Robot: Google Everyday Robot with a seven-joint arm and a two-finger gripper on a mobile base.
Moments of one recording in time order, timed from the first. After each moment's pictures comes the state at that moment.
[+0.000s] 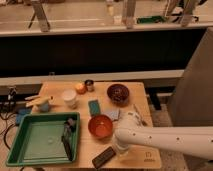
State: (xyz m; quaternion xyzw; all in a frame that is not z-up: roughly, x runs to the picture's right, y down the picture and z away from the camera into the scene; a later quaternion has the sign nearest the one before) arm 0.059 0.321 0.744 -0.33 -0.13 -0.16 0.92
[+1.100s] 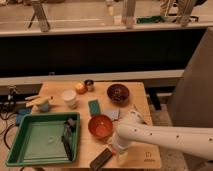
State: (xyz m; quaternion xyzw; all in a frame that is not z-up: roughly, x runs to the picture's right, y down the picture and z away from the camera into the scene) arm 0.048 0.329 0.745 -0.35 -0.18 -0.16 0.90
